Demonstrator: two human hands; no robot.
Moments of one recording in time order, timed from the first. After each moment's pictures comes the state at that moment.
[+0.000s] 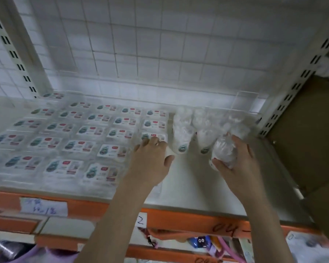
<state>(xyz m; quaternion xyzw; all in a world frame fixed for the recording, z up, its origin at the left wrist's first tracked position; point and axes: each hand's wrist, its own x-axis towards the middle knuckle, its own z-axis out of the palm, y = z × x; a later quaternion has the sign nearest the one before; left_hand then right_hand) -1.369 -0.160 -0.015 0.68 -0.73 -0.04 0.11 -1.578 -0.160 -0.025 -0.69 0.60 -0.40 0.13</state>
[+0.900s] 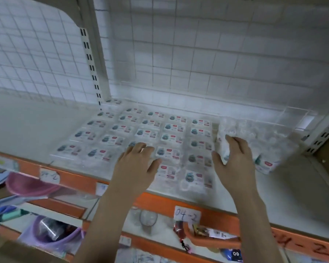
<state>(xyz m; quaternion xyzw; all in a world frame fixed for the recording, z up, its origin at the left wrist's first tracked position) -1.236 -0.087 -0.010 0.72 -0.66 0.00 0.22 -1.456 -0.158 -0.016 -0.73 0.56 -0.39 0.03</state>
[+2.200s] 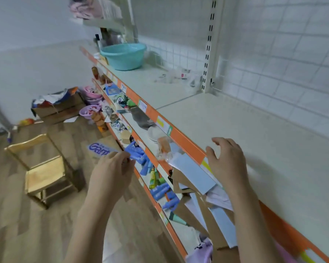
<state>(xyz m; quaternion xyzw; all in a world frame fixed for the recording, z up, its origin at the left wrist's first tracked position) -0.371 0.168 -0.041 0.94 -0.24 0.14 0.21 -0.478 -0.061 -0.051 -0.88 0.29 -0.29 0.24</state>
